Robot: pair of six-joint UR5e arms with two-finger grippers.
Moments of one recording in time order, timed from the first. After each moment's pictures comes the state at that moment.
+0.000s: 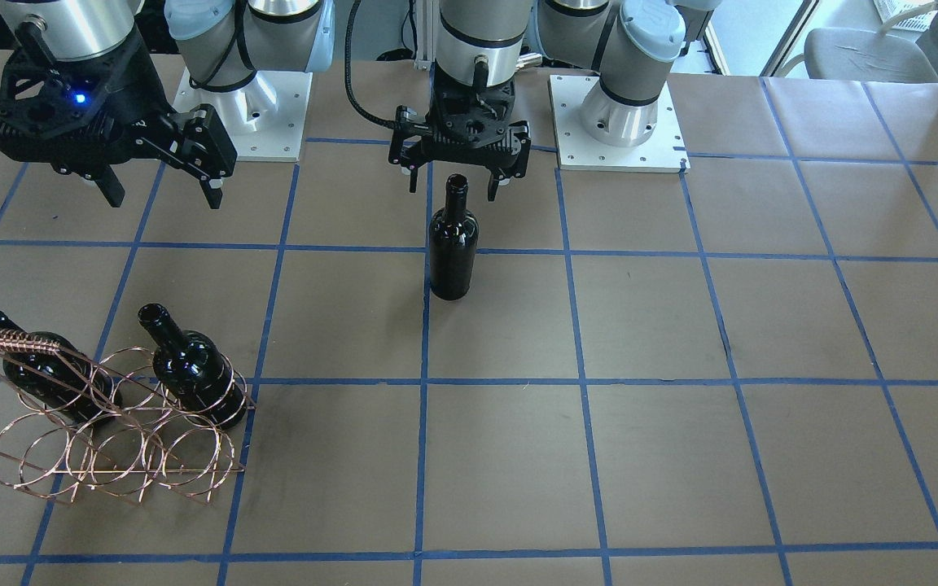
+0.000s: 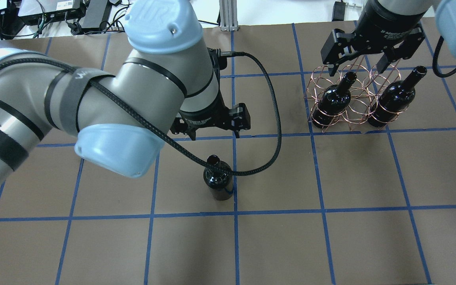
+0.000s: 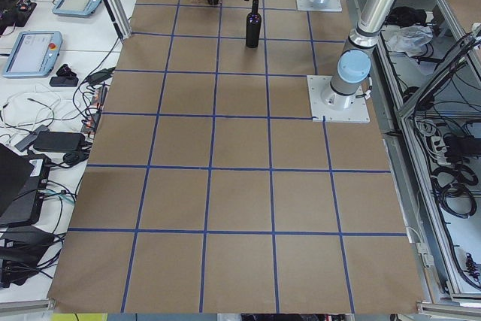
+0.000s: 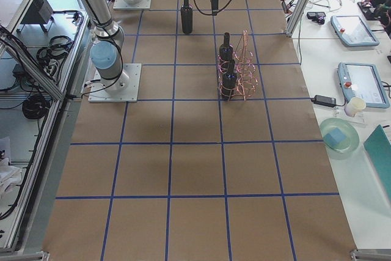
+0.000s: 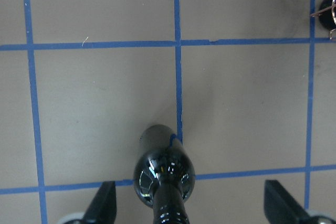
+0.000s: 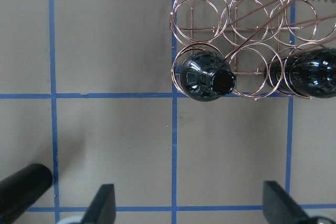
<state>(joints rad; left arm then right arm) -1.95 -1.60 -1.66 -1.35 1.50 -0.38 1.57 -1.58 1.52 -1.60 -1.58 -0.01</state>
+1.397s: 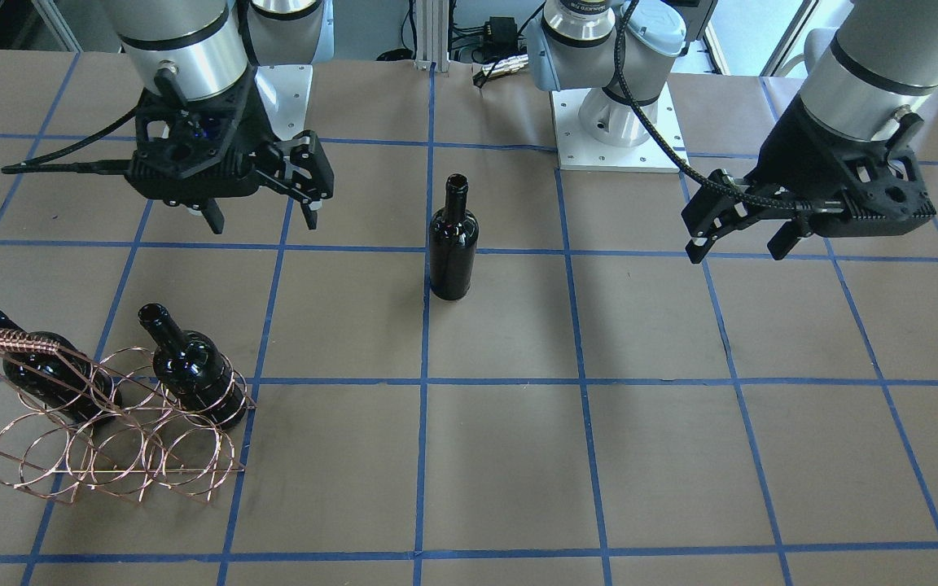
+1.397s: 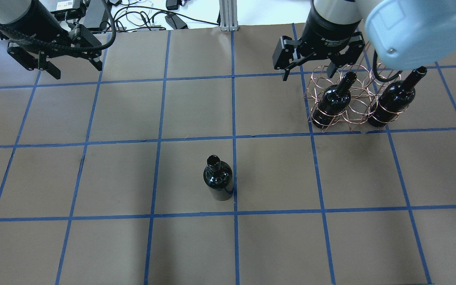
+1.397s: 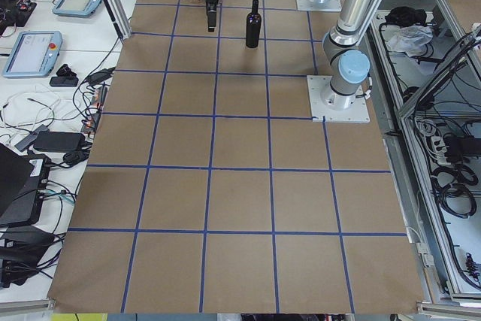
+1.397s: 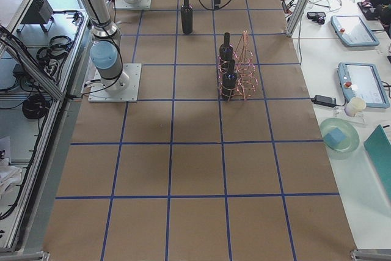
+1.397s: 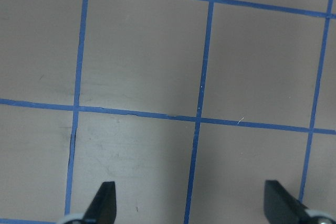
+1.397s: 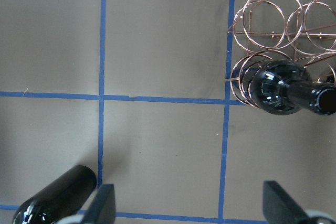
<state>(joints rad) -1.40 -1.62 -1.51 -1.51 1.49 0.04 1.74 -1.49 1.48 -1.65 -1.53 0.15</state>
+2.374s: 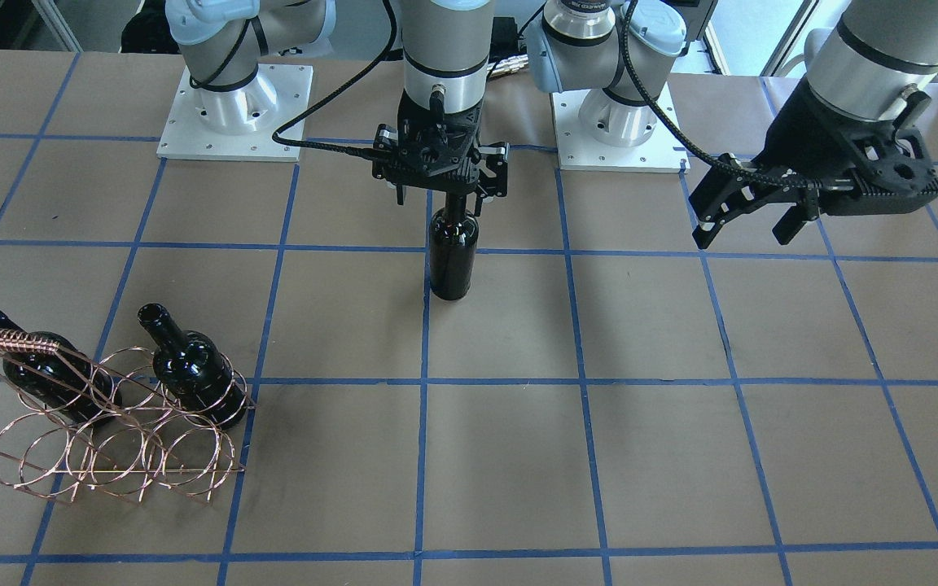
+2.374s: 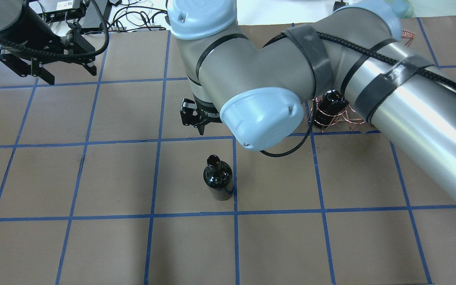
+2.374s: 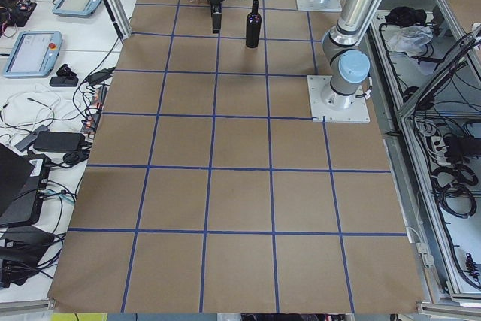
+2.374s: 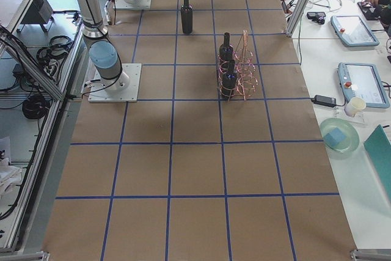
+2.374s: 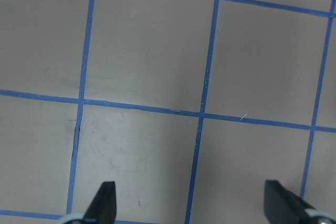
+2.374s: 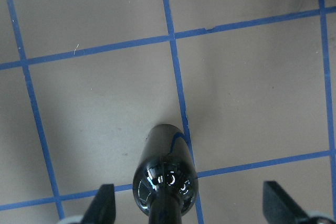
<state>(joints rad) -1.39 -1.57 -1.54 -1.51 1.49 0.04 2.08 -1.39 1.55 -1.73 -1.58 0.67</state>
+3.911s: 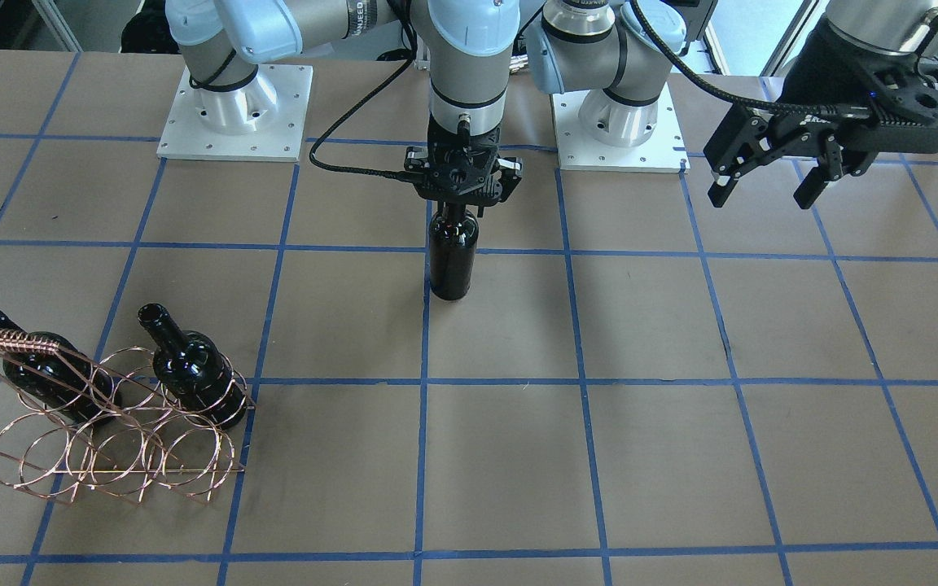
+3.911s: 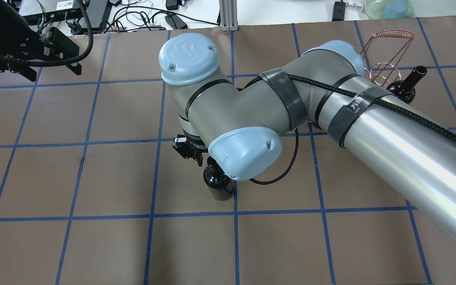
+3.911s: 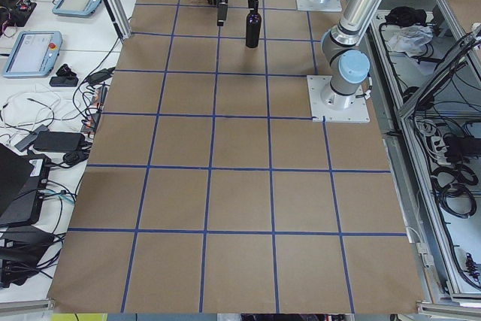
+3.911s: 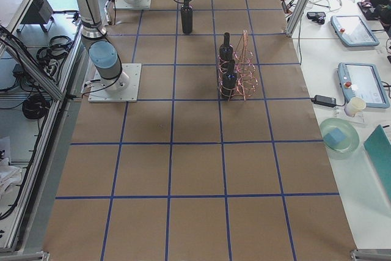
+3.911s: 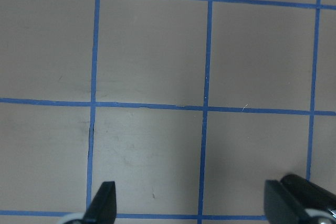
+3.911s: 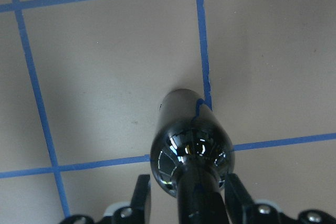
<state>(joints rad) -1.37 -1.50 -1.54 -1.55 1.50 0.13 2.12 -1.37 1.62 -1.76 -1.52 0.66</state>
